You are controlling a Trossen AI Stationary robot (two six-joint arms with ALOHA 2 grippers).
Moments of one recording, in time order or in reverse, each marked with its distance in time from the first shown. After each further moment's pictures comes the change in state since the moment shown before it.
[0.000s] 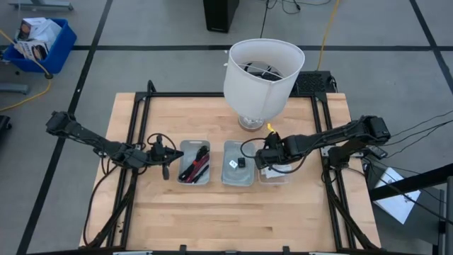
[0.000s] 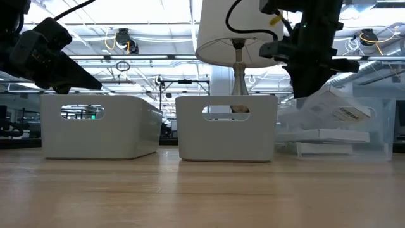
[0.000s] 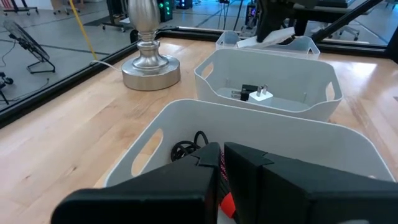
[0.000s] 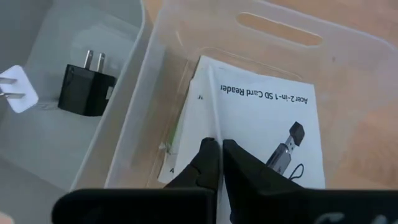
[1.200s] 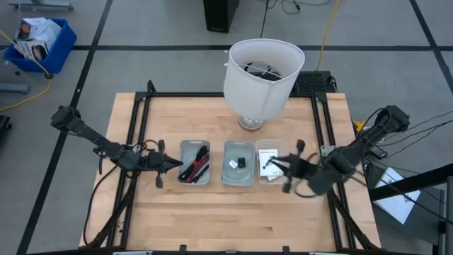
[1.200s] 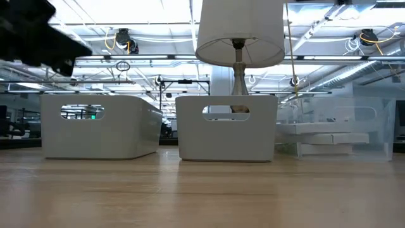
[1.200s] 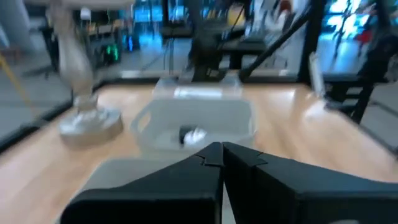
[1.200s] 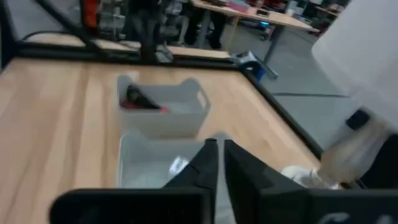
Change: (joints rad) left arm -0.147 0.000 0.000 0.196 0.062 0.164; right arm 0.509 -0.448 -0.249 0.652 0.742 -1.087
